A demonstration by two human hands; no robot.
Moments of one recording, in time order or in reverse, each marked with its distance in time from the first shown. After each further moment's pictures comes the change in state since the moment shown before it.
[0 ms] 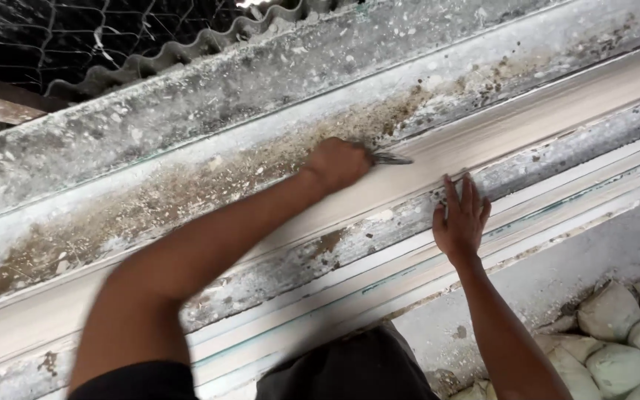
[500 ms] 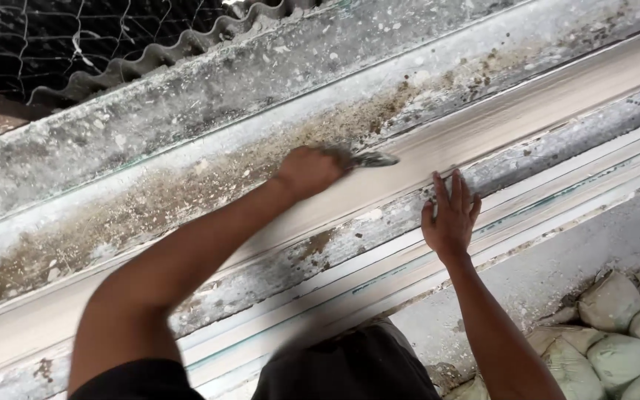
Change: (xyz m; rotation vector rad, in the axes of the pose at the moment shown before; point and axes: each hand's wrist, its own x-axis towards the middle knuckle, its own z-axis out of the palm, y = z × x) left_hand -0.018 -0.017 0.034 -0.019 0.084 0.028; right_hand -0.007 -0.001 0.002 -0.013 -0.012 0.019
